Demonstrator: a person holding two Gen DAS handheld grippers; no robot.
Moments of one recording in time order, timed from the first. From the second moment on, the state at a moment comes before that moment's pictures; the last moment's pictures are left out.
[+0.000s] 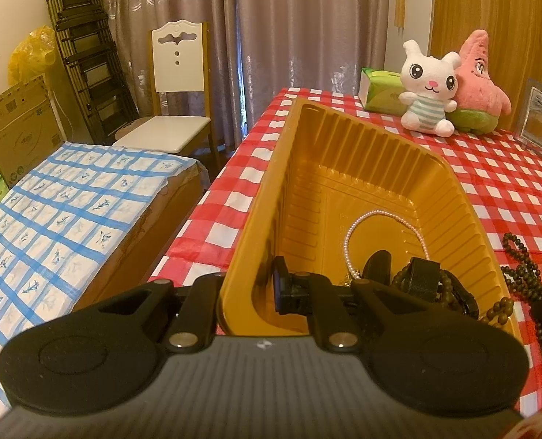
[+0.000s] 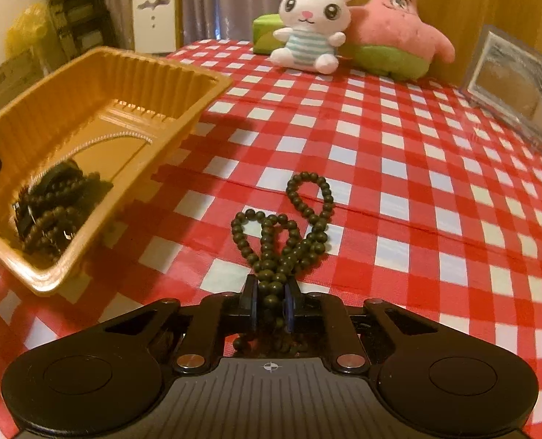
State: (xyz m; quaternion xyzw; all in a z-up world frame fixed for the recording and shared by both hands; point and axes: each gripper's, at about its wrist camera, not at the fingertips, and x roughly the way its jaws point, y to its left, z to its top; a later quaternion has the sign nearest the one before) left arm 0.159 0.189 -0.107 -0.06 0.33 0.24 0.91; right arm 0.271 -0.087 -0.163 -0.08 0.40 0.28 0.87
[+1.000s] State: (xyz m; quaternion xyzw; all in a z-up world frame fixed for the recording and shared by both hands) left arm 0.163 0.202 -0.108 -0.07 0.33 0.21 0.92; right arm 0.238 -0.108 -0.003 -0.03 0.26 0.30 0.91
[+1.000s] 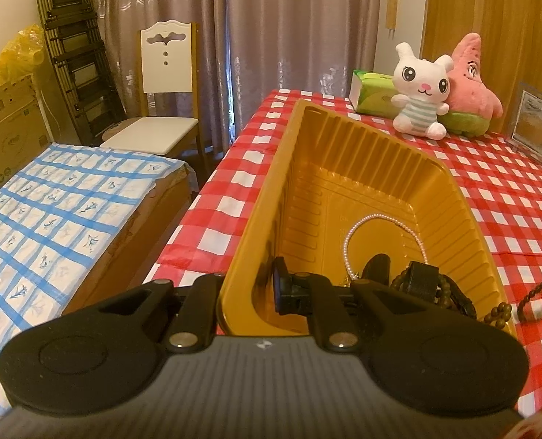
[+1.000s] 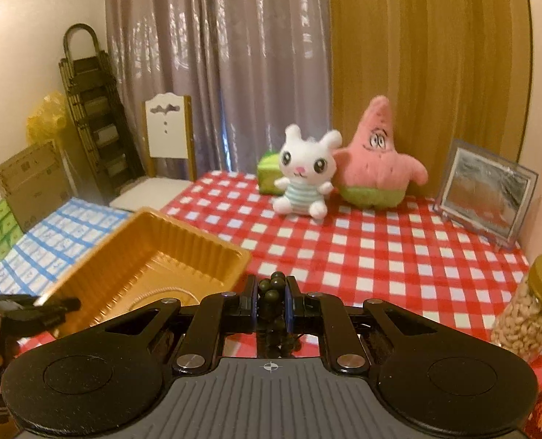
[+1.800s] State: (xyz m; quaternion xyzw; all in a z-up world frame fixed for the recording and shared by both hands) left arm 0.164 0.206 -0.105 -0.08 0.32 0.19 0.92; right arm 0.225 -0.033 0.068 -0.02 0.19 0.41 0.89
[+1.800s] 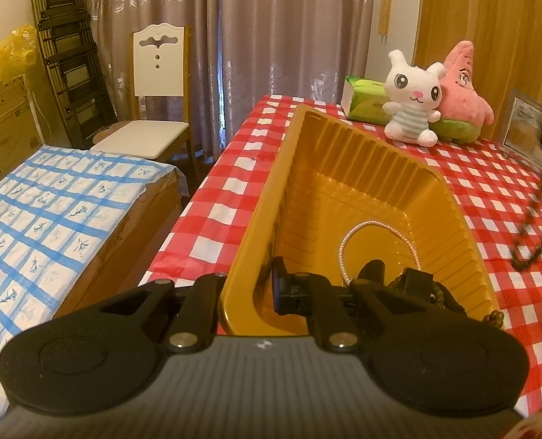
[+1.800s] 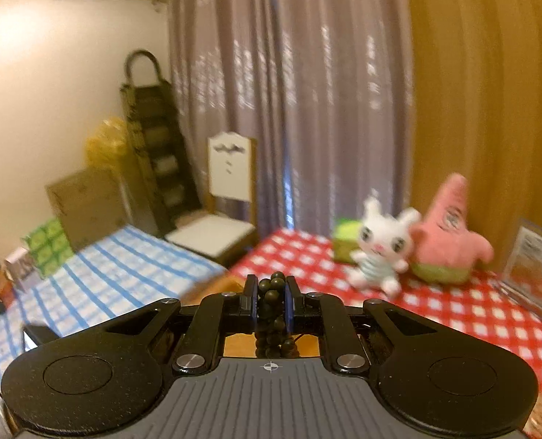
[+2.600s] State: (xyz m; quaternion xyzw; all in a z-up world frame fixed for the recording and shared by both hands) left arm 0.162 0.203 -0.098 -0.07 0.32 0.18 0.93; right arm 0.253 0.043 -0.084 -0.04 0.38 0.40 0.83
